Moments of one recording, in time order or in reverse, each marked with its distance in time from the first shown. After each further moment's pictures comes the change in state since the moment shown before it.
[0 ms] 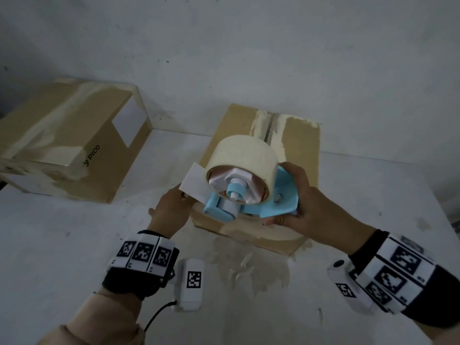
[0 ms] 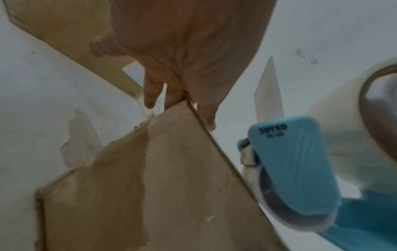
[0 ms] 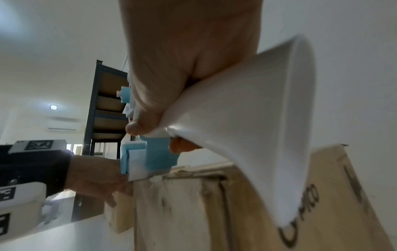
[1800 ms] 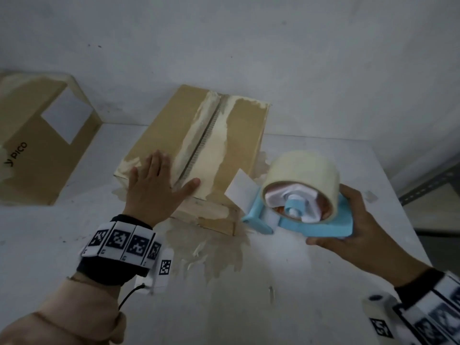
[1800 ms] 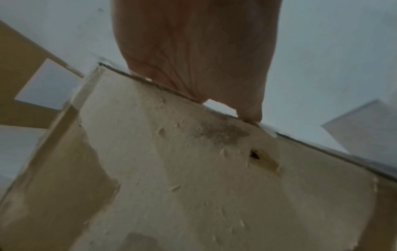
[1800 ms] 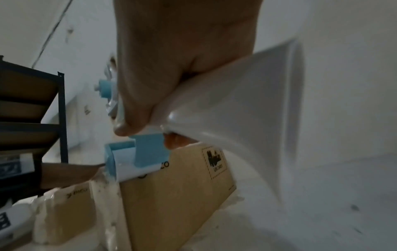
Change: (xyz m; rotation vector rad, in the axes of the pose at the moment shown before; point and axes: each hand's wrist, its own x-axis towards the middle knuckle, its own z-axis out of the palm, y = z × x) left_hand 0.000 0.038 0.061 0.651 0.057 0.323; right_hand -0.139 0.081 -0.067 0.134 0.291 0.125
